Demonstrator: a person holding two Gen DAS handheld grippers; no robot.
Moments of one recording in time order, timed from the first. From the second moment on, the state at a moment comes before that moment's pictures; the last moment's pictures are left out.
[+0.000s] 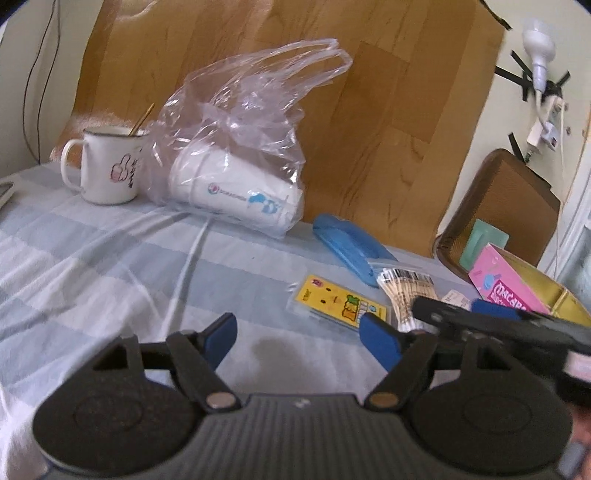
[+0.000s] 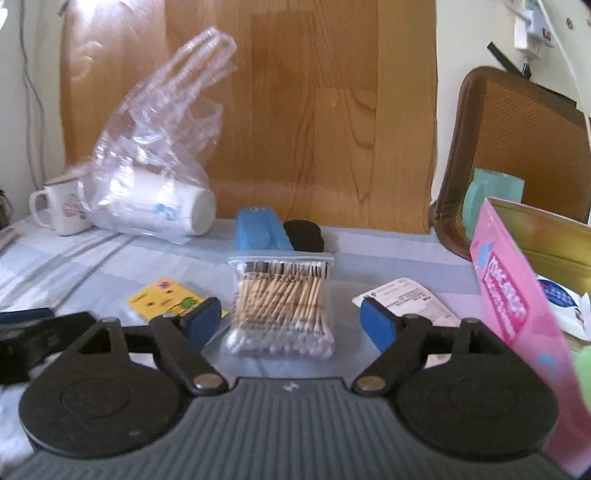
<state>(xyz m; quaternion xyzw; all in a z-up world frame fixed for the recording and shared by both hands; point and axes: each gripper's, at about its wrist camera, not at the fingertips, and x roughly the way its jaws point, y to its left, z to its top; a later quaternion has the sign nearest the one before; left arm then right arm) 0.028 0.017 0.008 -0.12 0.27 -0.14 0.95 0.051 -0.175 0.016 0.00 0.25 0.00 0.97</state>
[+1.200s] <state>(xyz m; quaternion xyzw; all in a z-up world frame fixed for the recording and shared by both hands) 0.018 0.002 0.011 -0.06 0.26 -0.15 0.95 -0.129 -0.183 0.010 -0.11 0.25 0.12 0.95</state>
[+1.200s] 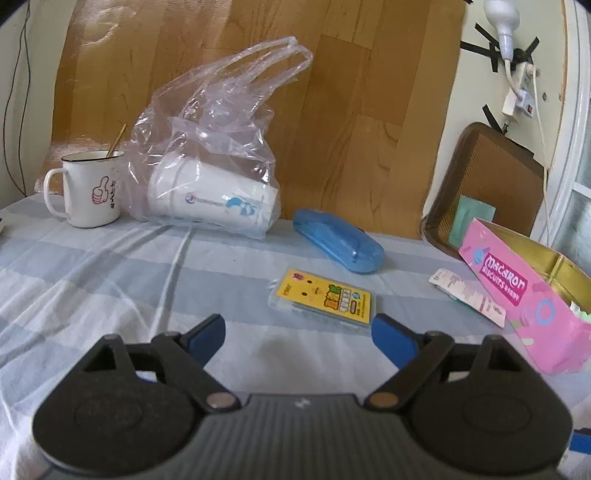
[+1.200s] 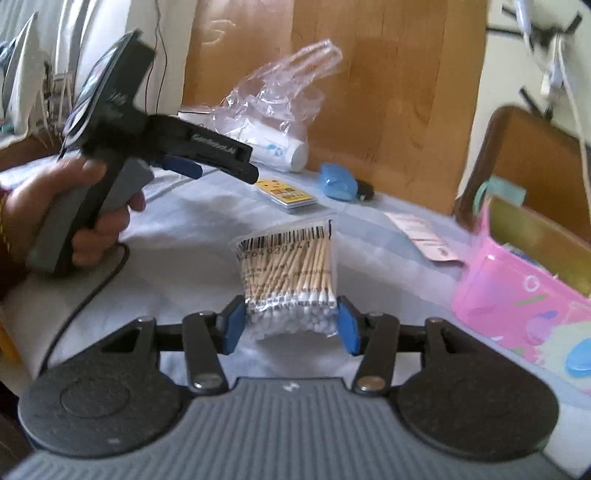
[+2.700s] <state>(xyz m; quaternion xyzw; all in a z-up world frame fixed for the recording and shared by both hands) -0.037 -0.083 0.010 -0.06 0.36 -0.37 0.86 -0.151 -0.244 0.008 0.00 0.26 0.03 0.97</state>
